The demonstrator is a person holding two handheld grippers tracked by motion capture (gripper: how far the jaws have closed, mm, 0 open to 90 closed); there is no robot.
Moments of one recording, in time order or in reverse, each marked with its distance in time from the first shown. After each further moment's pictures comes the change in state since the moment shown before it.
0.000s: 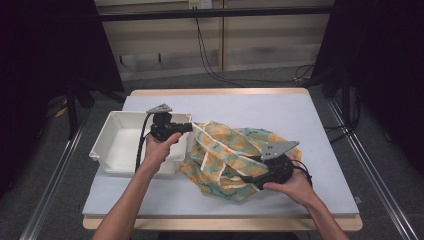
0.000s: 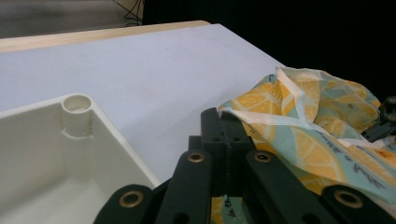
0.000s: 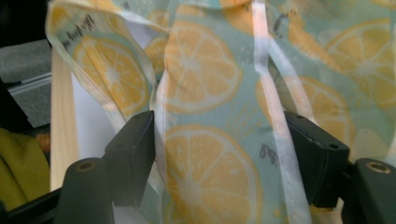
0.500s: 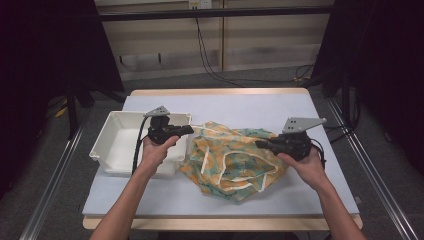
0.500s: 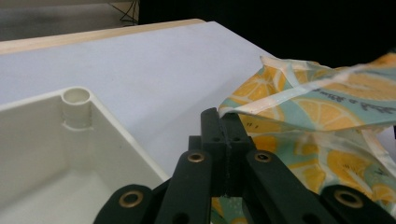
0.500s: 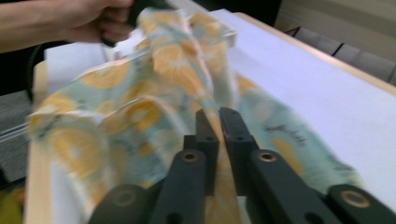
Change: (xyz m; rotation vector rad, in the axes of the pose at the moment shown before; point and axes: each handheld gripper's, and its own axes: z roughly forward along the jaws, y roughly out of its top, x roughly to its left) left arm -0.001 -0.008 -0.008 0.004 -0.018 0.035; right arm -0.045 0.028 -0.047 -0.174 -0.095 0.068
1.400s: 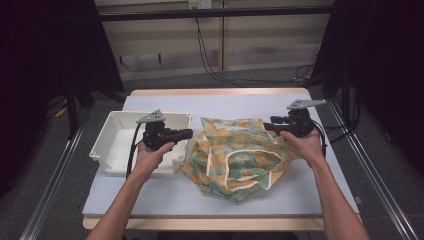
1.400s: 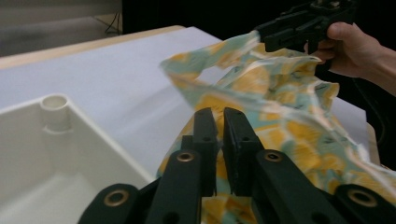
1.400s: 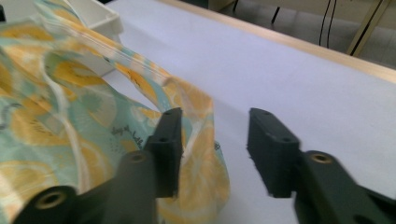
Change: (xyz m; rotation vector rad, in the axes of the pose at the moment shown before) left arm -0.023 -0.001 -0.023 -0.043 -0.061 0.084; right arm -0.081 -0.015 0.017 0.052 -0.190 0.184
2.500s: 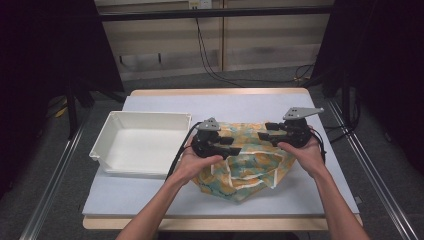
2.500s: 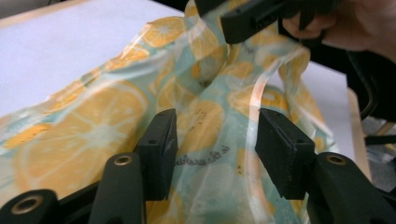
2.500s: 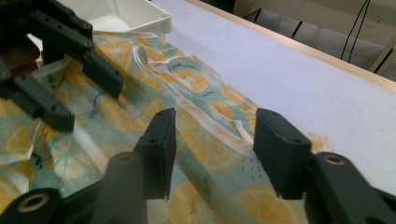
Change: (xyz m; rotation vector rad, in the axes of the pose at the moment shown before) left arm -0.069 0.009 0.113 0.194 -0.093 0.123; right arm 0.040 -0.001 -0.008 -0.007 0.068 -0.103
